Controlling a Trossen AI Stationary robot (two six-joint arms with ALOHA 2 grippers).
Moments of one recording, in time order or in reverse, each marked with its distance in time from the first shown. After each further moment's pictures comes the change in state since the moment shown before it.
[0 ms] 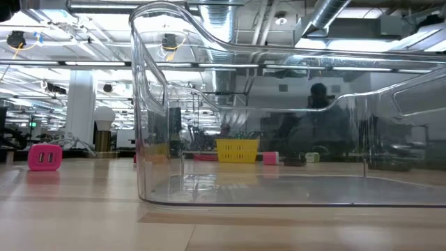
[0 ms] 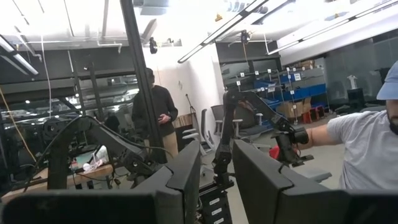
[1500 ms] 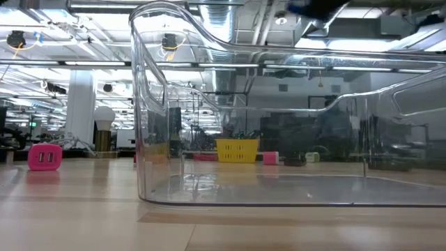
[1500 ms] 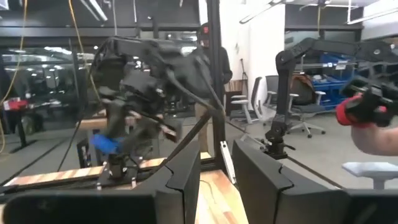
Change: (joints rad) left arm 0.223 0.047 0.000 -0.090 -0.092 -0.200; right arm -0.582 -0.285 0.396 -0.425 0.552 -0.802
